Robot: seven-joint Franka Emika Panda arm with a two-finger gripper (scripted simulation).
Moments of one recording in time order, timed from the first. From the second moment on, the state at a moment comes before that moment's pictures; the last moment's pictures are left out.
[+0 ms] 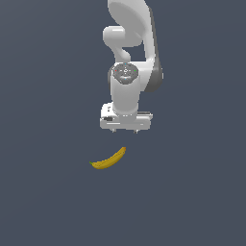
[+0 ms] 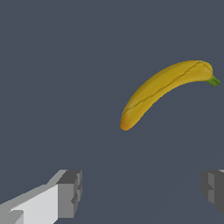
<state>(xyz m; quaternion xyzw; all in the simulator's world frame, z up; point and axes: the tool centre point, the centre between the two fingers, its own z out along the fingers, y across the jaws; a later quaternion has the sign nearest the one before) -0.015 0.009 0.150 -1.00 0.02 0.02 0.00</state>
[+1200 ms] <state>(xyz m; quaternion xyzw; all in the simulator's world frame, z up) 0.001 0.024 0.167 -1.00 0.04 0.01 0.01</state>
